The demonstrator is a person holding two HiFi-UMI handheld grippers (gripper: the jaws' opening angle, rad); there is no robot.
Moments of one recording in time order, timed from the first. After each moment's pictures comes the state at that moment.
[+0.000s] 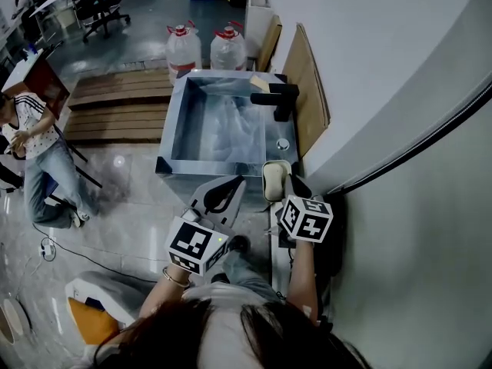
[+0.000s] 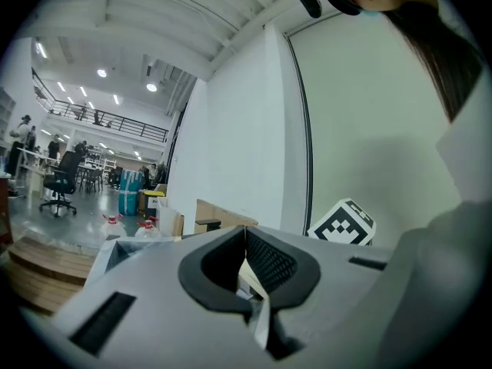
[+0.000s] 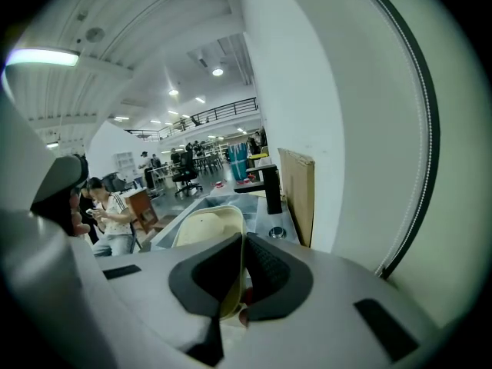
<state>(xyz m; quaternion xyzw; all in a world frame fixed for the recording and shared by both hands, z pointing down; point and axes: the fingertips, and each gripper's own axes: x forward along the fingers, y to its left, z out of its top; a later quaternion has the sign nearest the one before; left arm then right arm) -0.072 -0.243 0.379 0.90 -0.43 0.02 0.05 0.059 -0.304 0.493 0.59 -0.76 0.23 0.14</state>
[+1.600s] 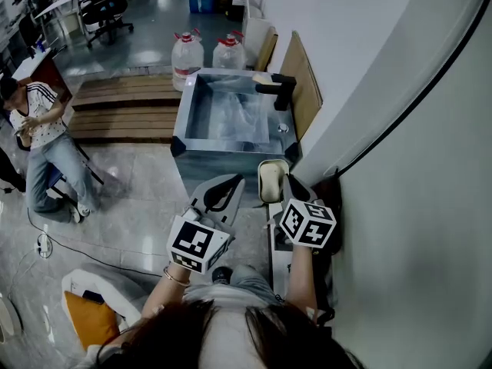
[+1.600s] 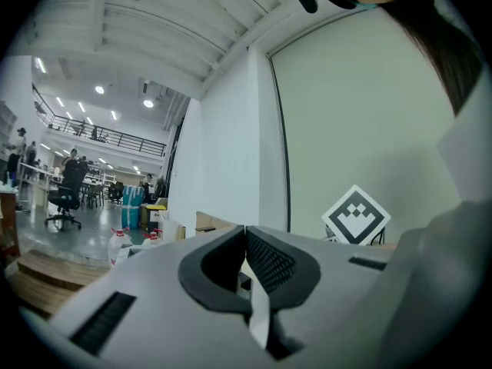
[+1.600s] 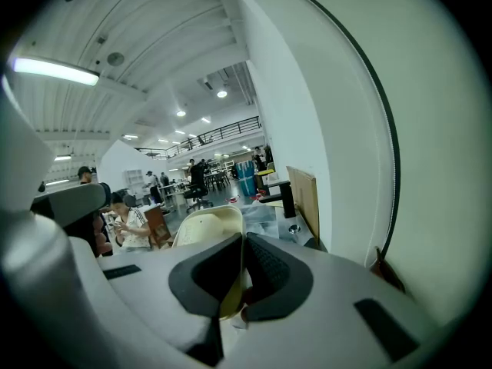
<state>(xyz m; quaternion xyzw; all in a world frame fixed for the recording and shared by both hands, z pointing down) -0.110 -0.100 0.347 0.90 -0.43 -0.01 0.01 0.015 -0.155 0.431 0.59 -0.78 0.20 0.07</state>
